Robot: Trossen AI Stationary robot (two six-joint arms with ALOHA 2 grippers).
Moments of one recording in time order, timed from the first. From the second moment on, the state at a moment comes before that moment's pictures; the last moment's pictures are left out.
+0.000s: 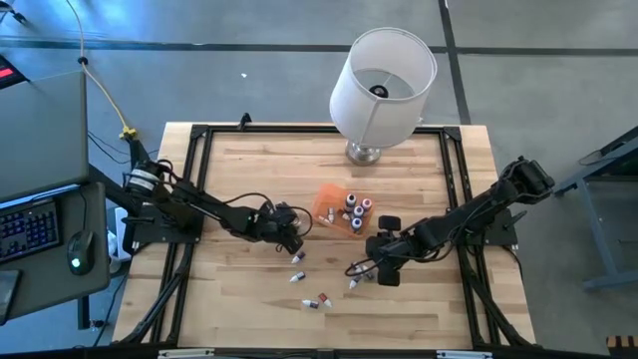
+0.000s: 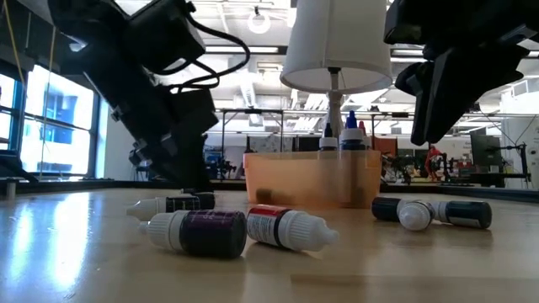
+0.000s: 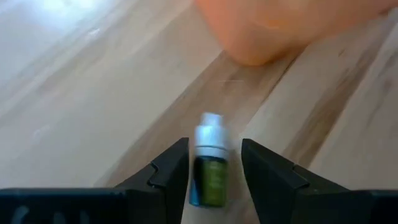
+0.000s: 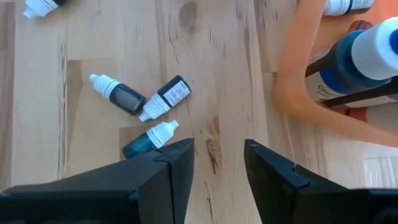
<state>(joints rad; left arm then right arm) -0.22 1.66 0.73 -0.04 -0.49 -0.80 0.44 1.51 0.92 -0.56 0.25 0.47</state>
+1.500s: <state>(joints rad) -0.22 1.71 0.90 -0.02 -0.50 -0.56 0.44 1.51 0.92 -0.56 0.25 0.47</state>
